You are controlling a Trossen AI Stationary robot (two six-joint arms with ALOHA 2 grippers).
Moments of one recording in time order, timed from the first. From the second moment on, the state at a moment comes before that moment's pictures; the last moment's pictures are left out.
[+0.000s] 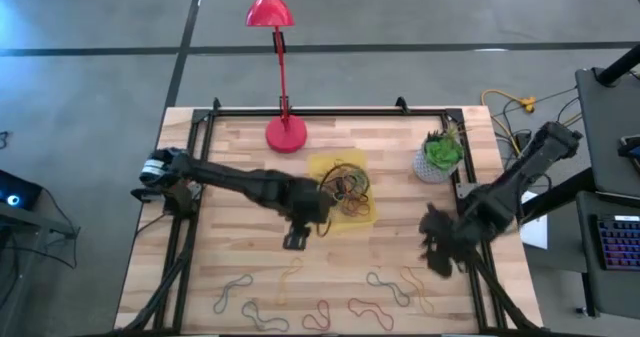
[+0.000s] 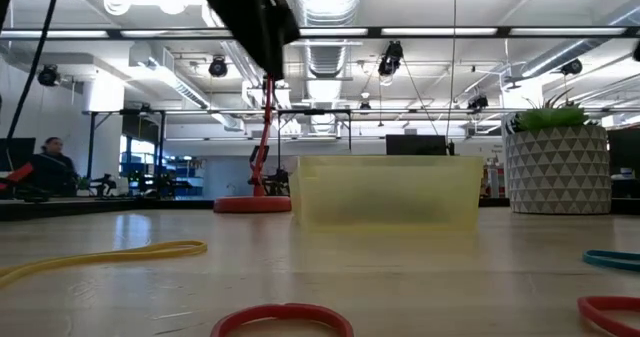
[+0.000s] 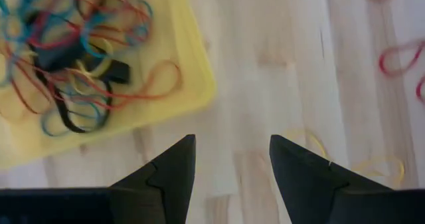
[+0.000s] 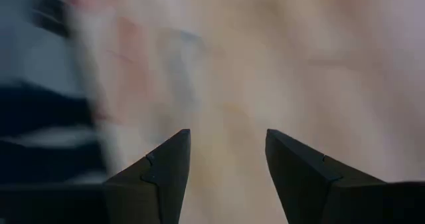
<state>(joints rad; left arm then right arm) -0.19 1.76 1.59 -0.99 -0.01 -0.05 0.76 1.05 0.76 -0.72 0.18 1.22</state>
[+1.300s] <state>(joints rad) -0.57 1.28 1.04 -0.80 -0.18 -0.67 0.85 1.92 1.18 -1.03 0.03 1.70</state>
